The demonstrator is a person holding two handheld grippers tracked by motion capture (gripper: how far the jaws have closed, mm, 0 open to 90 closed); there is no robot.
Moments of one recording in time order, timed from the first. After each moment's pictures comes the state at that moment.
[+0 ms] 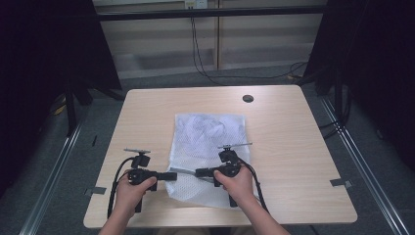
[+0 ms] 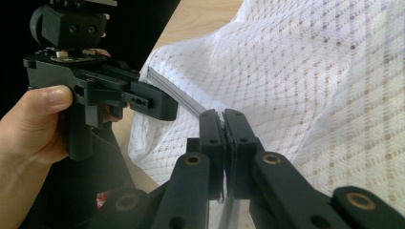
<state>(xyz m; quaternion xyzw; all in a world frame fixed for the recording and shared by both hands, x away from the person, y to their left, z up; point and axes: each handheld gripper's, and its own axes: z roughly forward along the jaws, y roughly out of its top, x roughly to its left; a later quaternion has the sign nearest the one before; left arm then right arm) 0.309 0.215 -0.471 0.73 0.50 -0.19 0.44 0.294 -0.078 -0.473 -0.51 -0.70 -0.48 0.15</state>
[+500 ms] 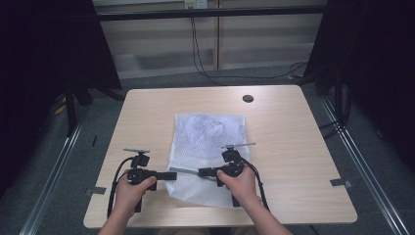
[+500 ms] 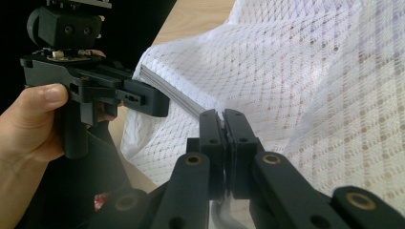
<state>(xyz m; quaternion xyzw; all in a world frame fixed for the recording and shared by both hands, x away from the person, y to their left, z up) 0.309 0.217 -0.471 0.73 0.49 -0.19 0.44 0.293 -0.087 -0.473 -0.51 -0.70 -0.48 0.15</state>
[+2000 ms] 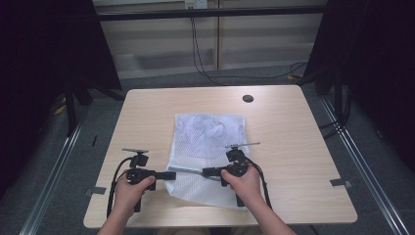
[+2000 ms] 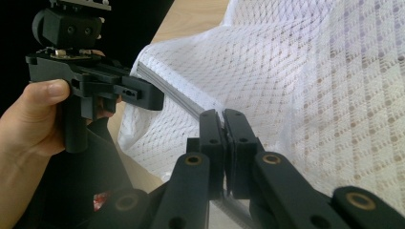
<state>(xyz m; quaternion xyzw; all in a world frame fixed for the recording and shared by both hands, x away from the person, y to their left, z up) 0.310 0.220 -0.471 0.72 0.50 -0.20 0.44 0.291 -0.098 -0.470 -0.51 -0.70 -0.48 0.14</state>
